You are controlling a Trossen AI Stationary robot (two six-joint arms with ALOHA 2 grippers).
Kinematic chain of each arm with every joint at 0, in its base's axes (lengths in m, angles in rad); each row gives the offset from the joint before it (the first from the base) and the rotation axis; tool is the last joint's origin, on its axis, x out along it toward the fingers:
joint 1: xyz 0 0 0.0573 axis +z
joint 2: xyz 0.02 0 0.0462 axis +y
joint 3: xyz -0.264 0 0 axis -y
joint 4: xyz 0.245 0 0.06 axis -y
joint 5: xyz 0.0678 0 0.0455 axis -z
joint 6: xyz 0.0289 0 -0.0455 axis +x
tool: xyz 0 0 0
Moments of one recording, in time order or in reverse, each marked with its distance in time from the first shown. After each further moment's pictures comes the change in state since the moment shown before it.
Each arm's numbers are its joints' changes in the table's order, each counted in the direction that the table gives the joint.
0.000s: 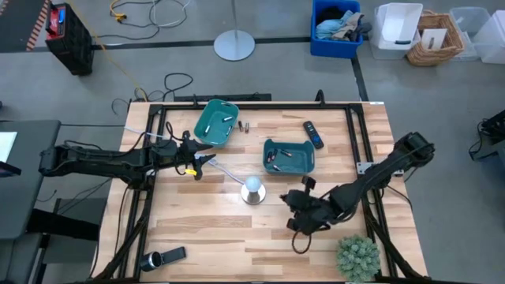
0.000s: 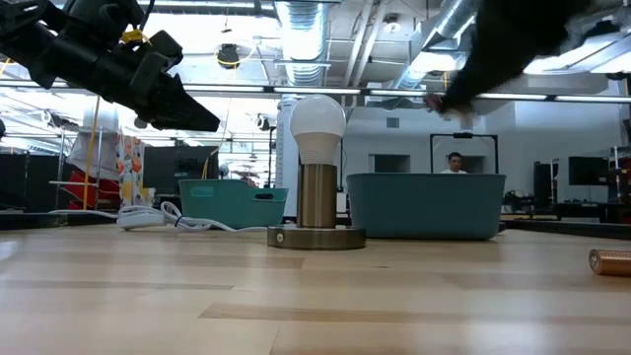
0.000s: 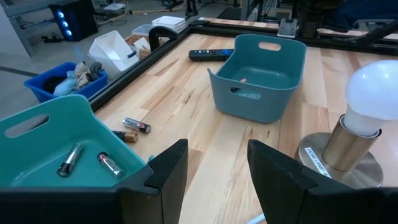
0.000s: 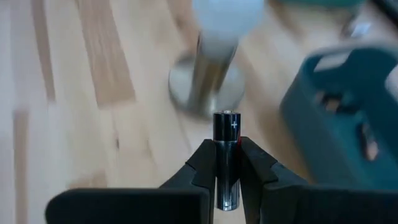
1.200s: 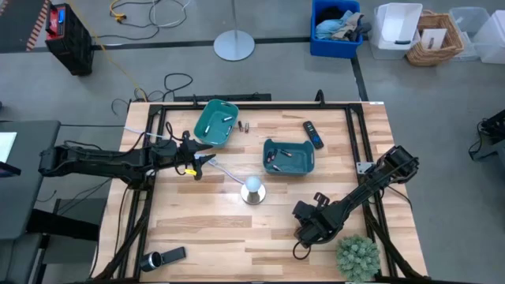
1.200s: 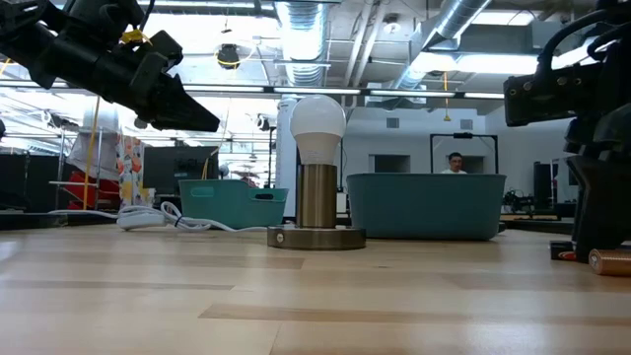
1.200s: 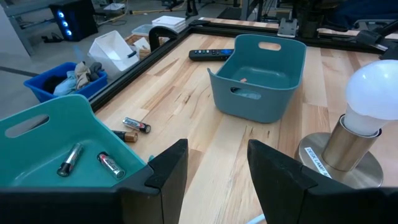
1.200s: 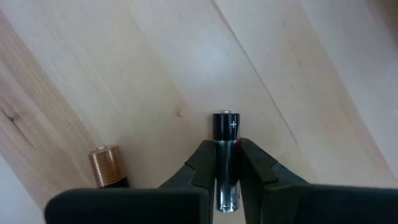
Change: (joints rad) left arm 0.000 0.000 0.000 0.000 0.000 0.000; right arm 0.064 0.251 -0.047 -0.181 -0.286 0.451
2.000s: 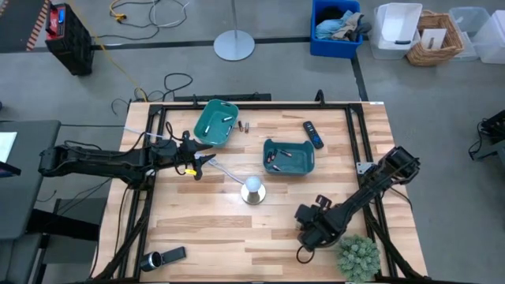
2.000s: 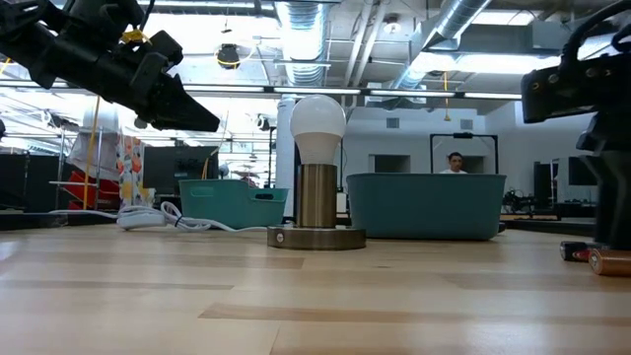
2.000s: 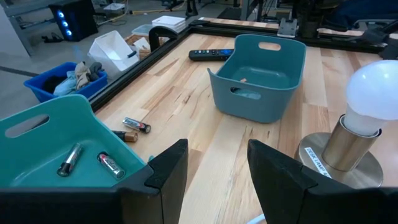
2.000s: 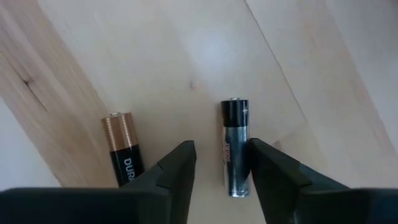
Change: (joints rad) left arm 0.000 0.000 0.000 0.000 0.000 0.000; right arm 0.036 -0.003 0.002 -0.045 -0.023 0.000
